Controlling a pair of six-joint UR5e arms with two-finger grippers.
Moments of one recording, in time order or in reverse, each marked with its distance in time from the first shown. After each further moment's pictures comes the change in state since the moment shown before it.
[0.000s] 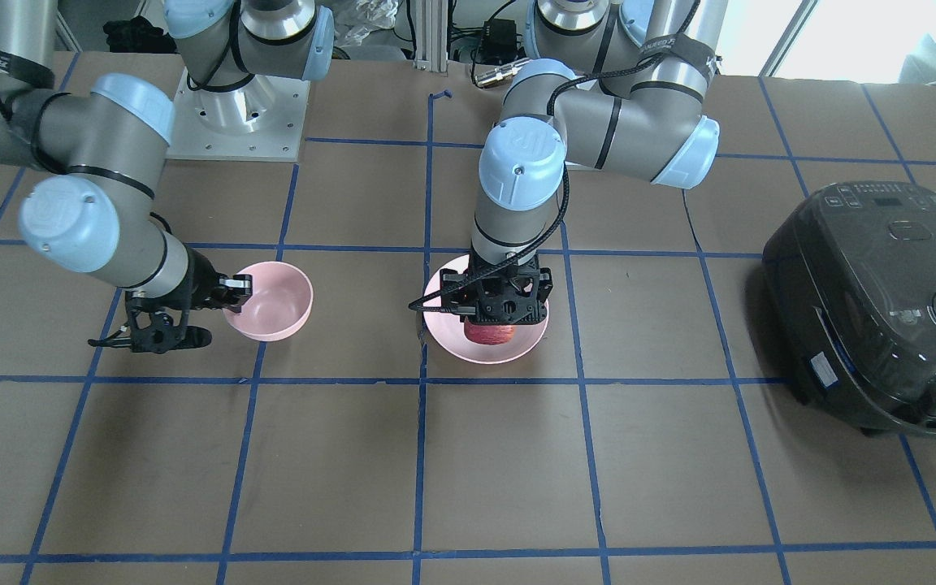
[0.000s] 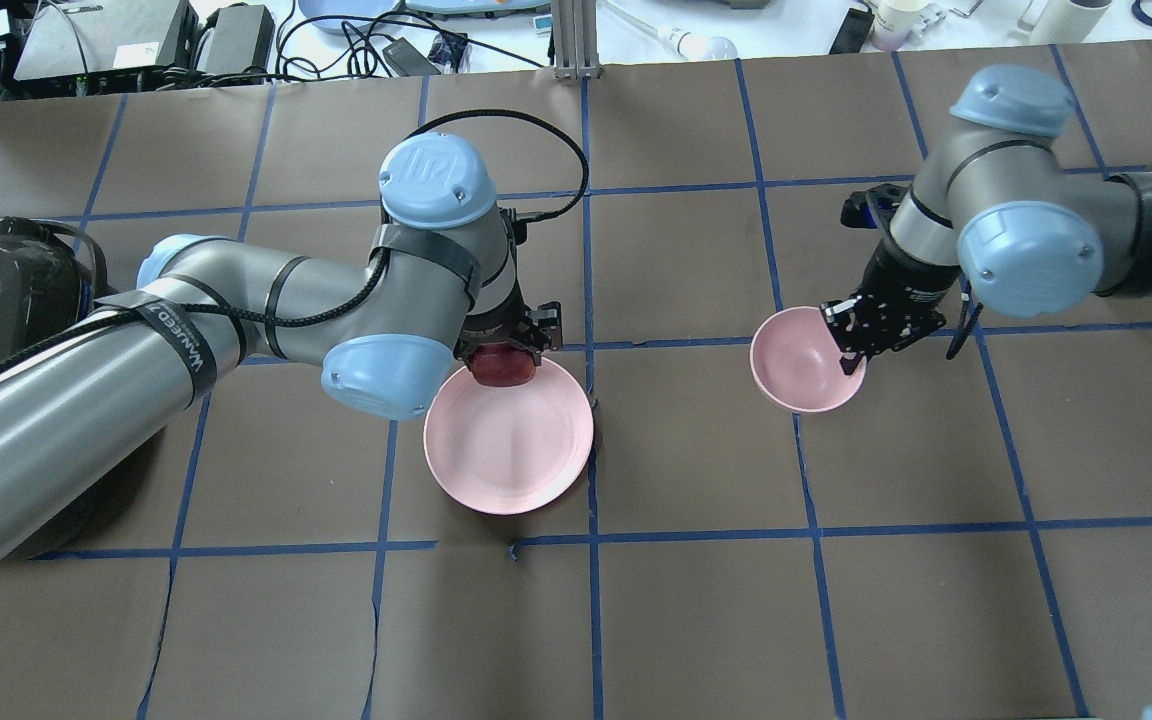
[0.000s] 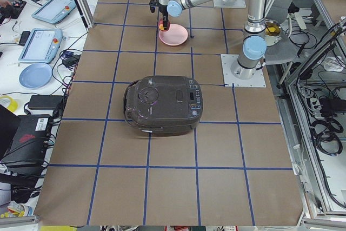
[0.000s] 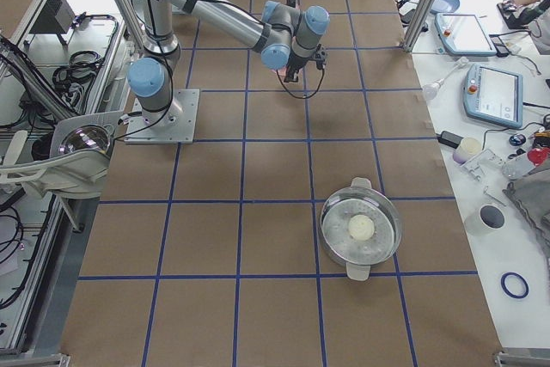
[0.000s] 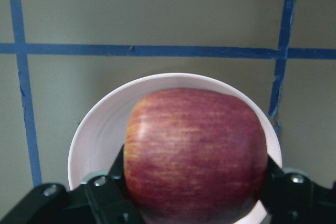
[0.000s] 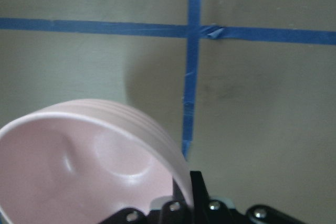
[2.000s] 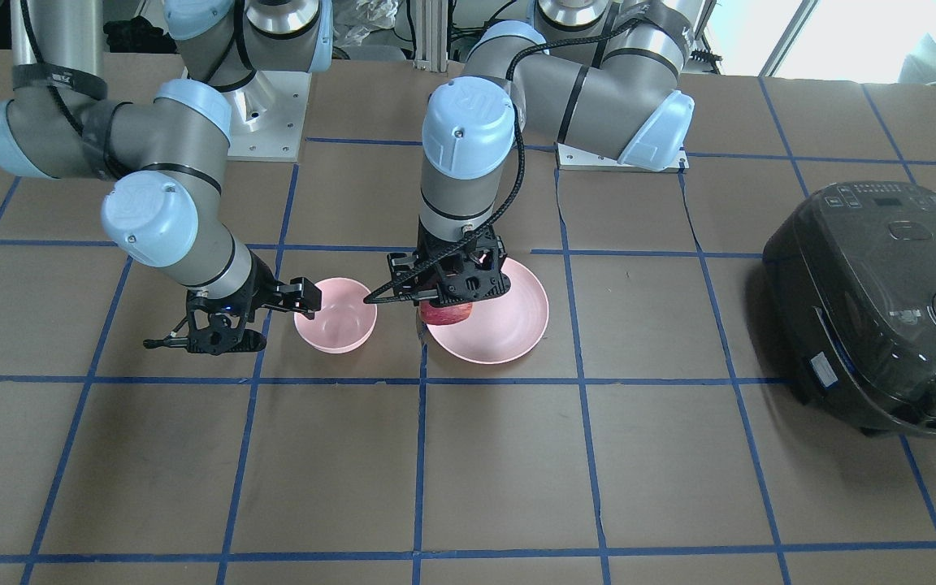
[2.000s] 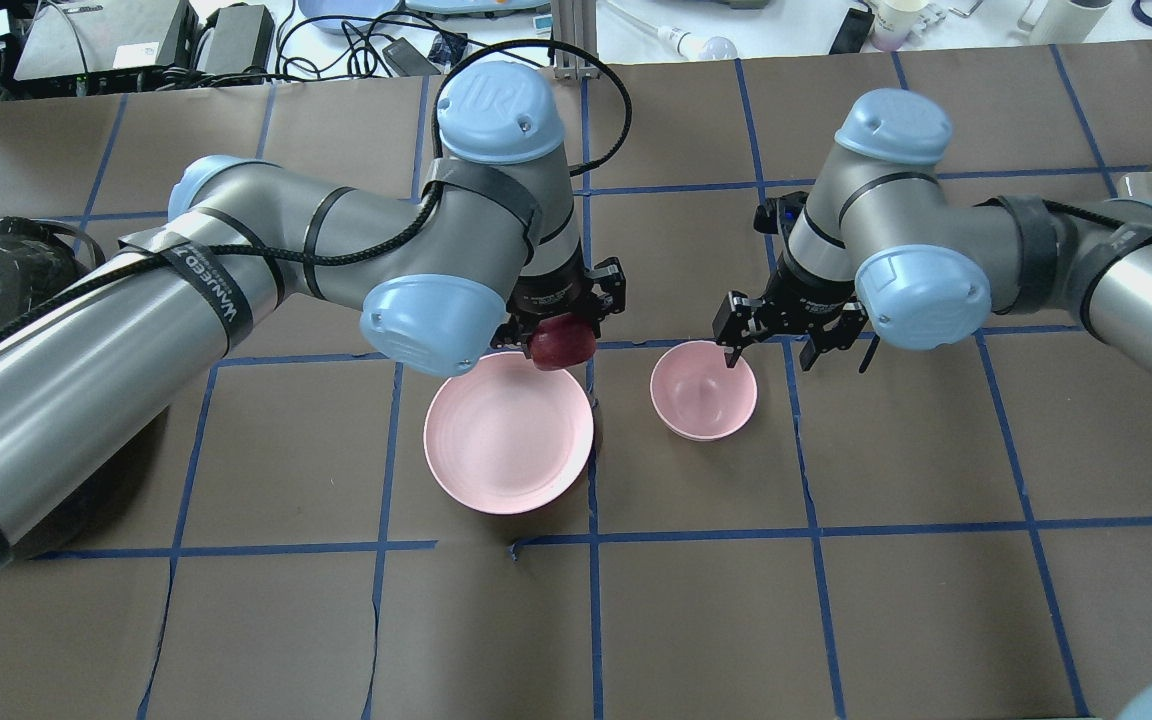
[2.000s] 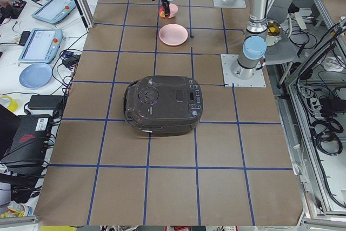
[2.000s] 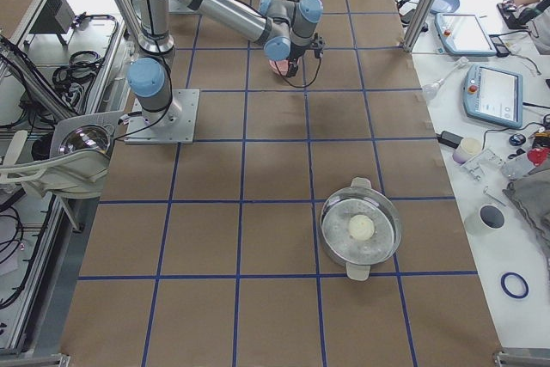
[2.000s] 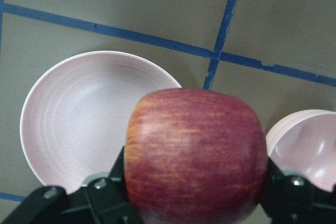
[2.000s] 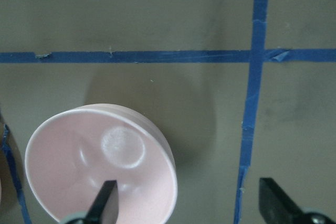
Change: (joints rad) left arm -0.105 -0.024 0.108 -0.093 -0.046 -0.324; right arm 0.053 0.006 -0.024 -0.072 0.001 0.119
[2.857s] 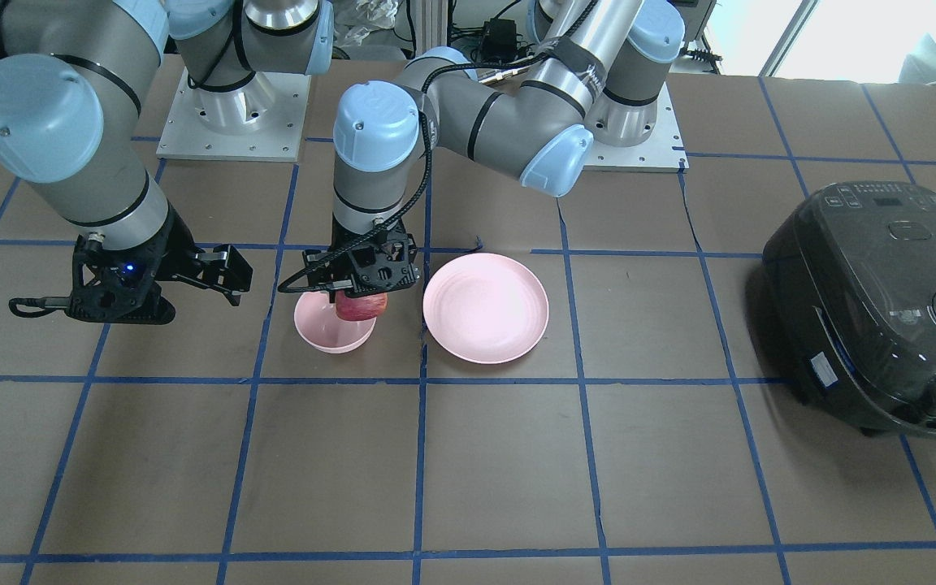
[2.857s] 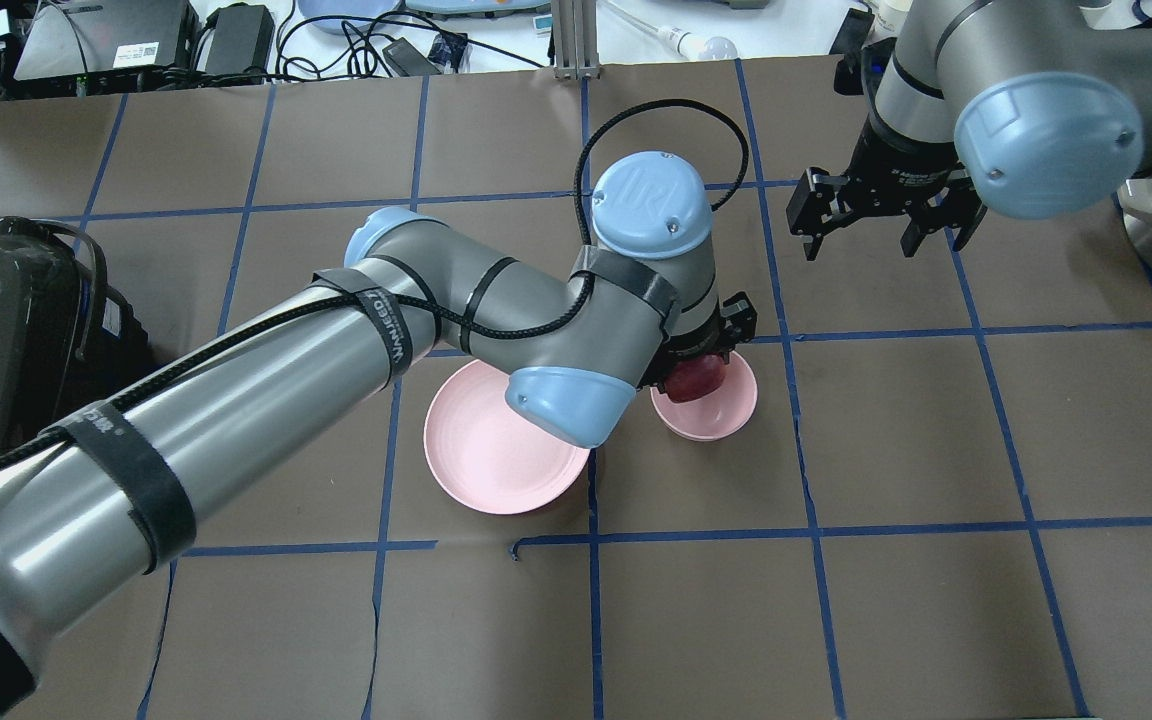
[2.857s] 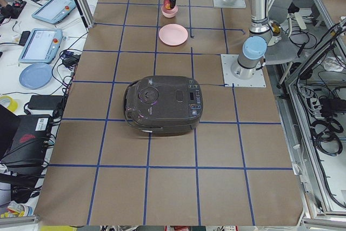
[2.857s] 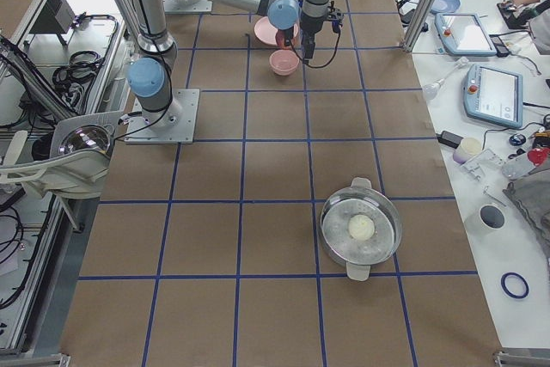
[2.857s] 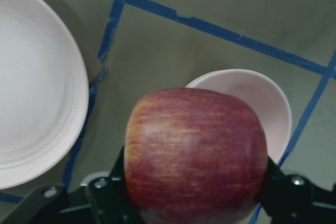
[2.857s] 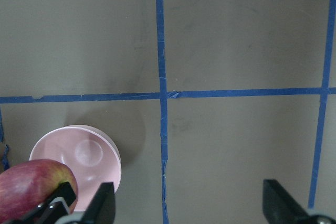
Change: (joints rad) left arm -0.174 -0.144 0.033 0.253 -0.086 -0.263; right arm -0.030 -0.102 -0.212 0.188 -0.151 -0.012
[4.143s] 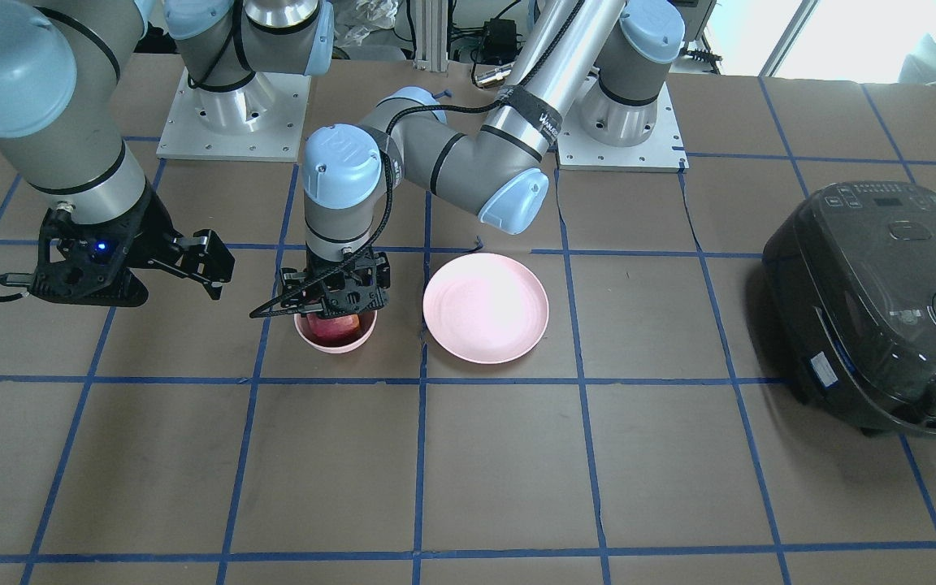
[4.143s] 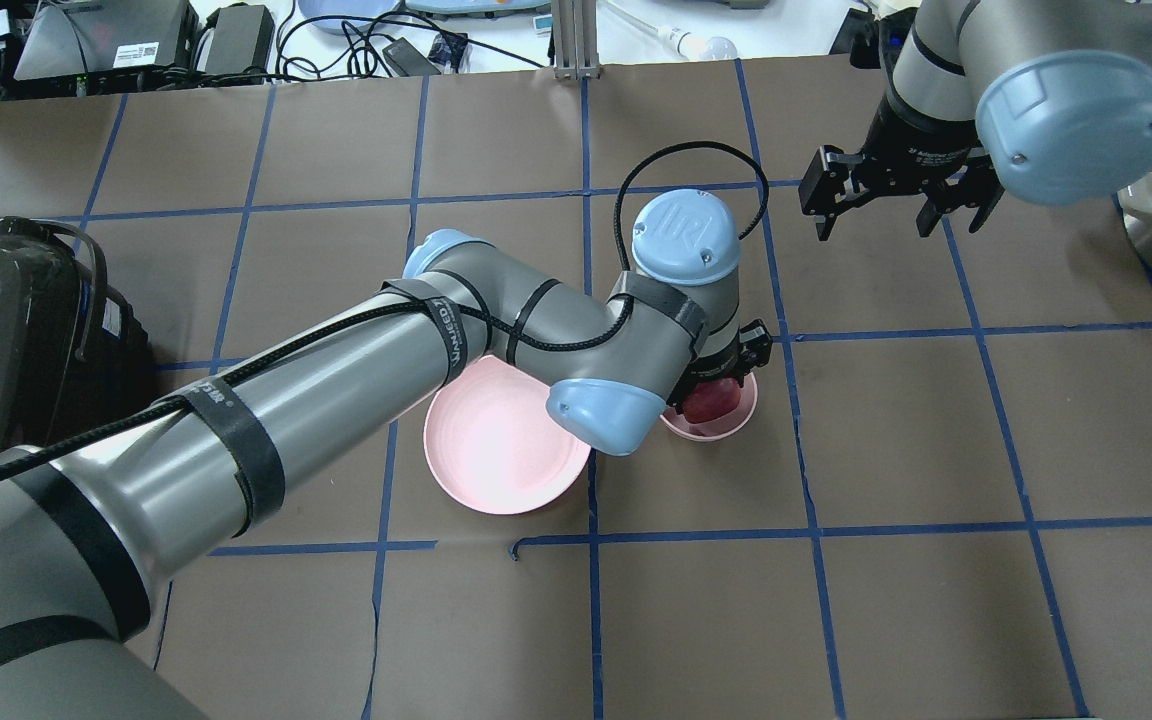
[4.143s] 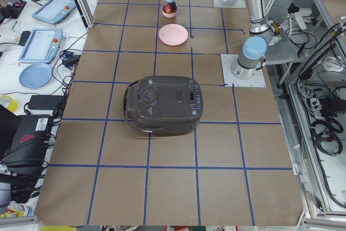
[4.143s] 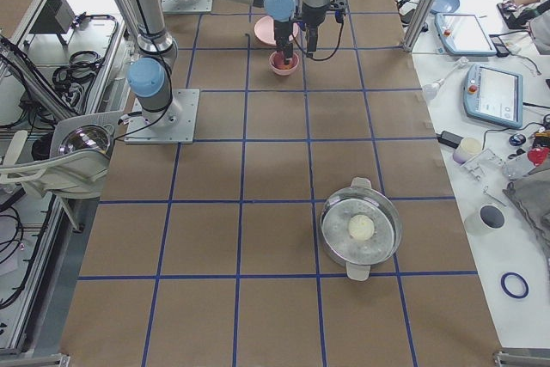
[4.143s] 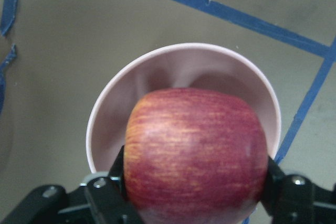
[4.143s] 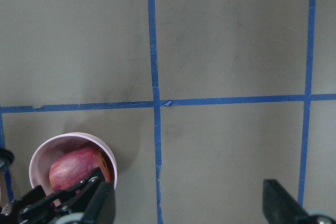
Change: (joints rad) left arm -0.016 -0.079 0.024 0.015 0.011 0.016; right arm -0.011 -0.015 -0.017 0.000 -0.008 -0.001
